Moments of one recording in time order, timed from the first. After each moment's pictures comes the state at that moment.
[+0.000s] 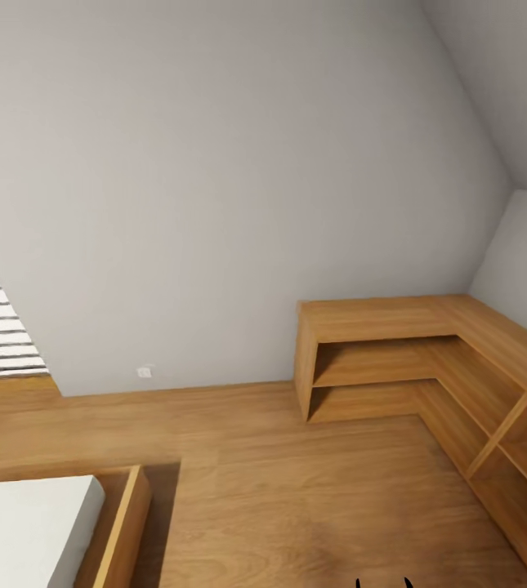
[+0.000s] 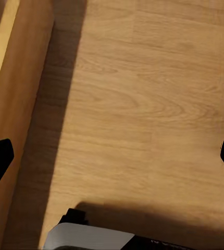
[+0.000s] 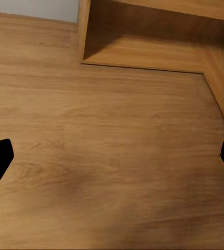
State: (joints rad) left arm -0.06 0.04 -0.39 -0.52 0.56 -0.30 0.19; right arm -0.29 0.02 0.77 -0.04 -0.48 -0.79 -0.39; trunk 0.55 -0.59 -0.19
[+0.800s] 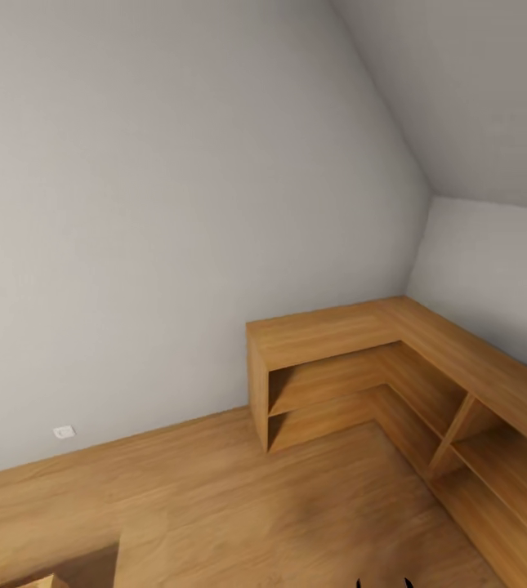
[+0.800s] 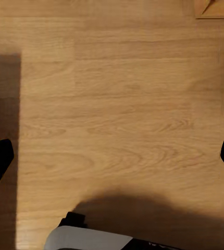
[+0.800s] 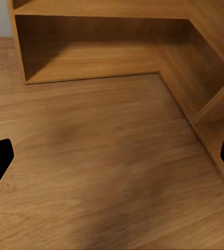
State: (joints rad) left arm -0.06 0.04 -0.39 -0.52 0.56 -0.30 0.19; right arm -0.29 0.01 0.77 -0.04 -0.48 -0.79 -0.39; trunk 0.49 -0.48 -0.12
